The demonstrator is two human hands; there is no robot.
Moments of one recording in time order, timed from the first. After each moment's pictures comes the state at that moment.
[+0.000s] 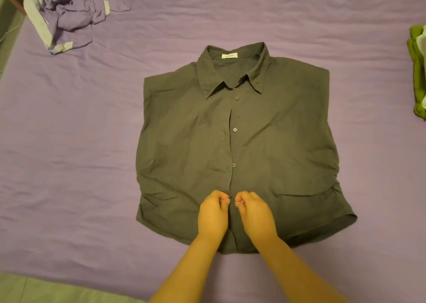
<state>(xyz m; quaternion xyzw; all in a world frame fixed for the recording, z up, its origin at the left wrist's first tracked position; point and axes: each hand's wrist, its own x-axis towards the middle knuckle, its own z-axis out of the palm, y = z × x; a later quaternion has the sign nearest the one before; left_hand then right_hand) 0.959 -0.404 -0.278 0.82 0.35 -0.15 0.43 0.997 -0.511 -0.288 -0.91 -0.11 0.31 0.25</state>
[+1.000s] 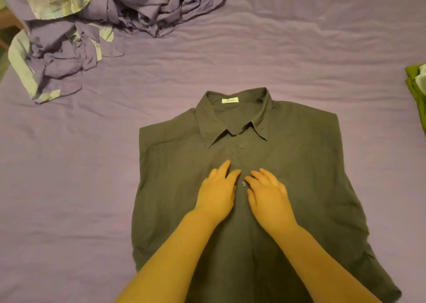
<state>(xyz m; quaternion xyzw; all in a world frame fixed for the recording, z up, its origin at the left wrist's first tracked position) 1.127 -0.316 -0.281 0.97 0.01 -0.17 0.19 1.146 -0.459 -0.281 -0.97 -0.18 0.12 0.13</state>
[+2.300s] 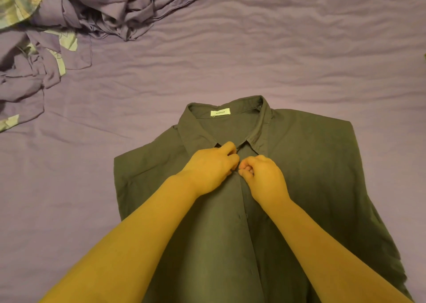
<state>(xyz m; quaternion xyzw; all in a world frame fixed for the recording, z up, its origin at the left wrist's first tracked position) 1.260 -0.271 -0.276 0.95 -0.23 -0.19 0.07 1.255 -0.425 -0.301 -0.94 -0.06 0.21 0.27</state>
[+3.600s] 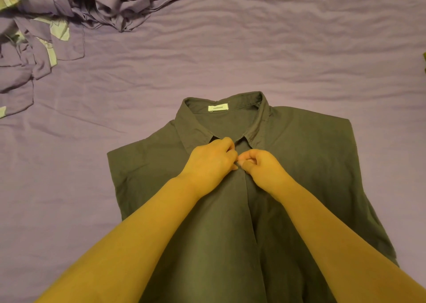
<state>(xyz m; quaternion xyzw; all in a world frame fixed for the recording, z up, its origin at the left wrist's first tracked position) 1.255 -0.280 -0.288 0.97 -0.20 -0.10 0.08 1.272 -0.431 -0.294 -0.82 0.04 0.34 0.46</state>
